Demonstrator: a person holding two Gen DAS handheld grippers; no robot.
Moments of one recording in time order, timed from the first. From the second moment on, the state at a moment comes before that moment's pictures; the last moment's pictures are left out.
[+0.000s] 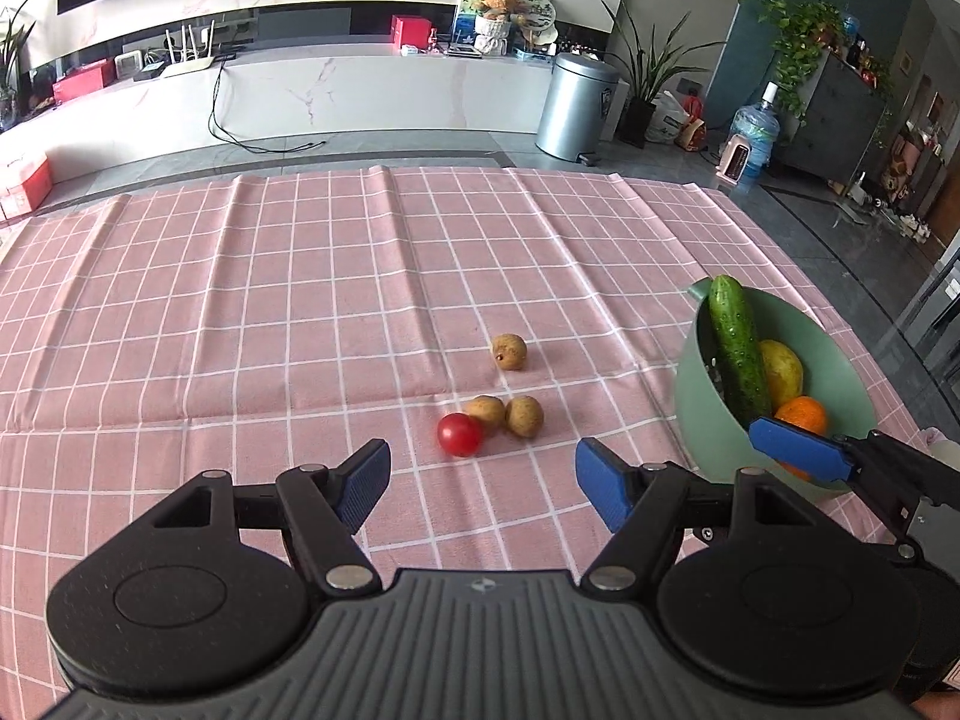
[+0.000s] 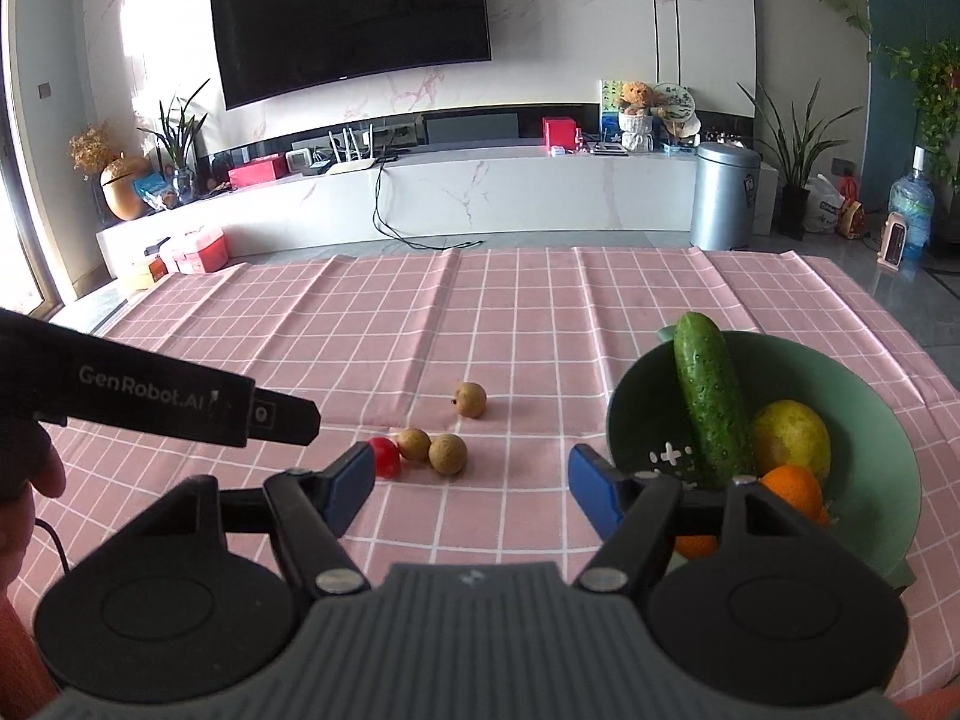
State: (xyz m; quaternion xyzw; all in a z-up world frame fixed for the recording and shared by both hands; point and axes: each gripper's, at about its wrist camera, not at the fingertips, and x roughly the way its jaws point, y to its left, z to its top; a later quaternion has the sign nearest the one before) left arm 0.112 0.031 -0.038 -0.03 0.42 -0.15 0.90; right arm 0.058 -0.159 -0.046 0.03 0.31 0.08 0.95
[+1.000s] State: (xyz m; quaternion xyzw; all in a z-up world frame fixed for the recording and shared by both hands) left arm 0.176 0.031 -0.111 -0.06 0.47 -0.15 0.87; right arm 0.149 -0.122 -0.122 -0.07 0.36 0.14 0.92
